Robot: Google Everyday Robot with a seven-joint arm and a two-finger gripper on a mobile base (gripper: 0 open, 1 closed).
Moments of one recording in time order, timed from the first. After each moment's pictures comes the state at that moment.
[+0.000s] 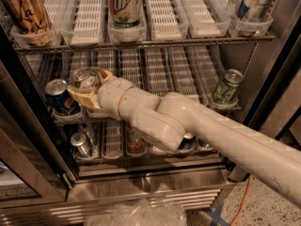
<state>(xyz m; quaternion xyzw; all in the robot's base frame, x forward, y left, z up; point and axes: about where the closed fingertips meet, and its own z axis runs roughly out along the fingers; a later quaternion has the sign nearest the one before) 0.553 0.167 0.896 -0.39 0.59 0.29 0.65</state>
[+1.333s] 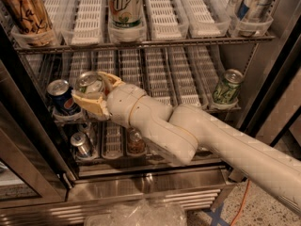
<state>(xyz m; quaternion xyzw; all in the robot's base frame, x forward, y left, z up) 0.531 0.139 0.905 -0.36 0.58 0.31 0.66</state>
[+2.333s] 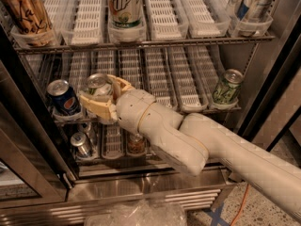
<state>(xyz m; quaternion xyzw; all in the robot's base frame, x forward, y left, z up) 0.515 0.118 0.909 -0.32 0.58 0.34 0.67</state>
